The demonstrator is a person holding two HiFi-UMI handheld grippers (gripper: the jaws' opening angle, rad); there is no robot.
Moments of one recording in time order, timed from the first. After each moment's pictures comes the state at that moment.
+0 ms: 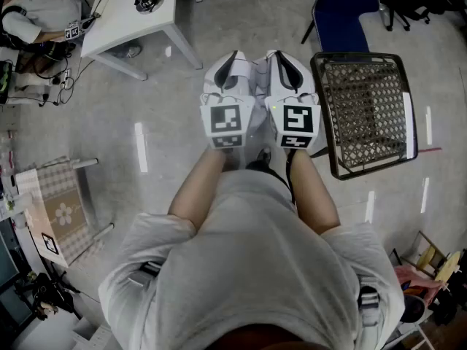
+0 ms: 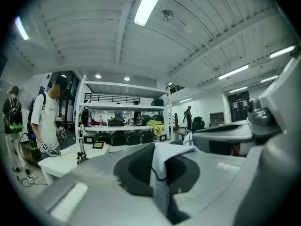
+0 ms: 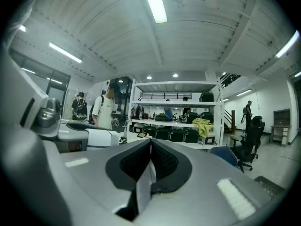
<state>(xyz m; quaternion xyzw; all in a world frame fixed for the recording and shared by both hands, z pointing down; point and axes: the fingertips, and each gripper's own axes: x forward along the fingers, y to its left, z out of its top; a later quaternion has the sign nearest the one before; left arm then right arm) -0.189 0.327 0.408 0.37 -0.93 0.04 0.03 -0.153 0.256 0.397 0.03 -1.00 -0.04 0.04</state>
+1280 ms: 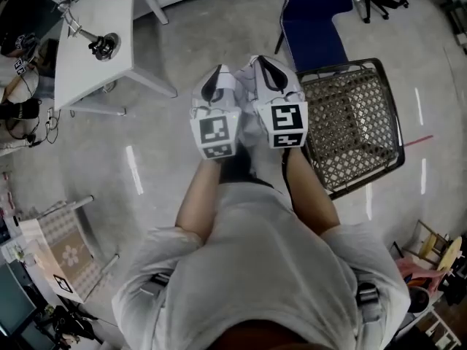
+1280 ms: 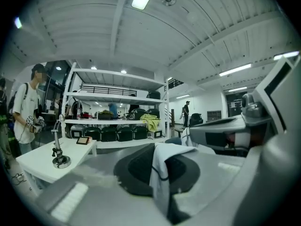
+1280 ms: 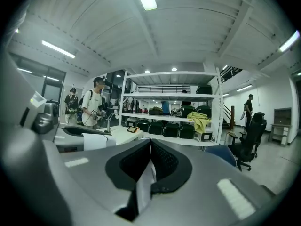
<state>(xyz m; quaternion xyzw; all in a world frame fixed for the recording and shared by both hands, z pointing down) -0.286 0.180 0.453 0.40 -0.91 0.04 0.07 -0.254 0.105 0.429 0.04 -1.00 -0.03 0.08</state>
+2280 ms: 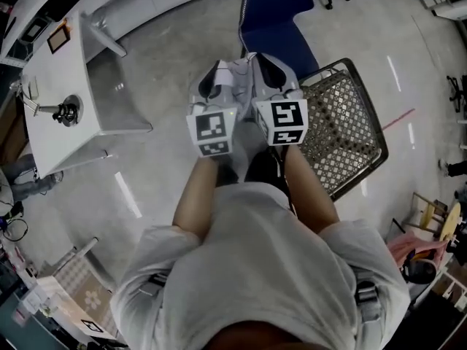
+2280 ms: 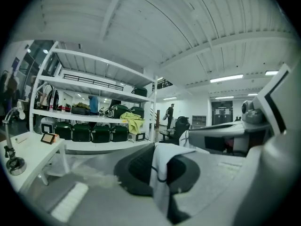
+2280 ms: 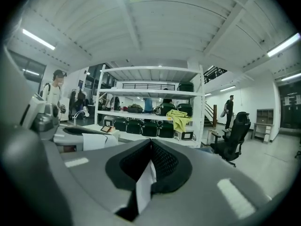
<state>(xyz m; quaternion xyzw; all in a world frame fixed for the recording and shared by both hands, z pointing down) -0.363 -0.006 0.441 0.50 -0.86 0.01 0.08 -0.317 -0.072 0.421 0.14 -0.99 -0.02 0.09</state>
